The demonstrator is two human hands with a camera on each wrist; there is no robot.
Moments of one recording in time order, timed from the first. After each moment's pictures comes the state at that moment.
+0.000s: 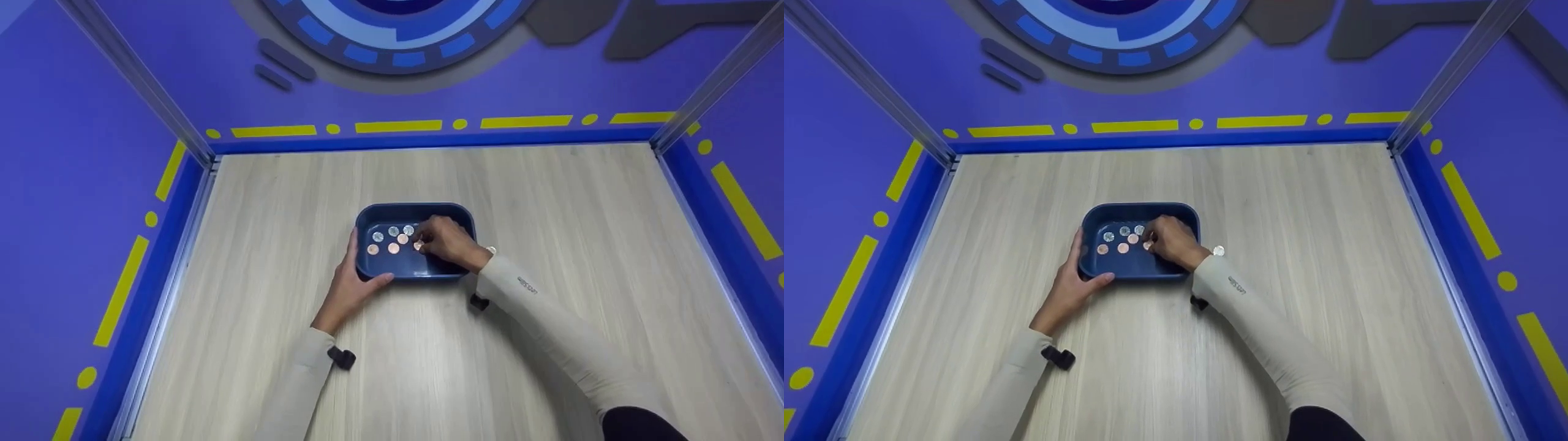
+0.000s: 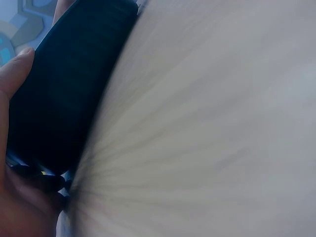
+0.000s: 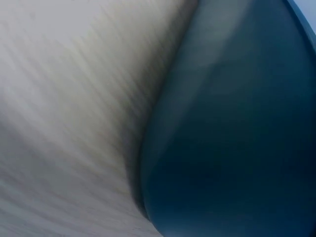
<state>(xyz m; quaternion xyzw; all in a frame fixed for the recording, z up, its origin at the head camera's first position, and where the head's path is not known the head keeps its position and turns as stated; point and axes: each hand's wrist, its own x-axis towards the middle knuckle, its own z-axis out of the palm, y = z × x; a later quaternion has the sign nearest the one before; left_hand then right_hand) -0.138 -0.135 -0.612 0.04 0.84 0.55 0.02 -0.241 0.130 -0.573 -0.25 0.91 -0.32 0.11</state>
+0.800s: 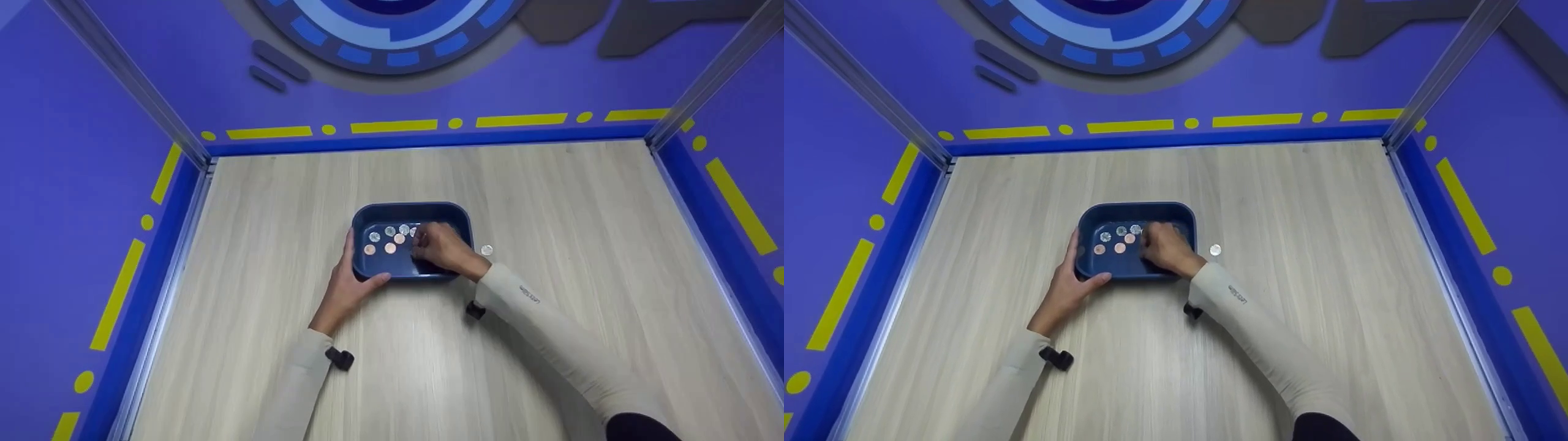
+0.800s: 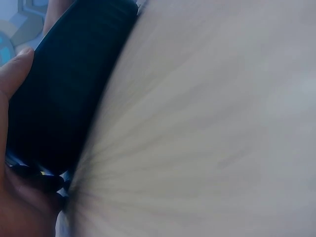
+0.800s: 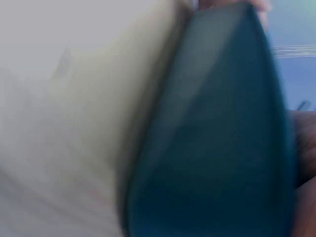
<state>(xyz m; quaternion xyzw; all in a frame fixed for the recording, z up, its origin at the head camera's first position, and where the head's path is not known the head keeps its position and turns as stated) -0.137 -0.135 -0.614 0.04 0.83 0.56 0.02 -0.217 0.125 -0.559 -0.20 0.90 -0.36 0.11</state>
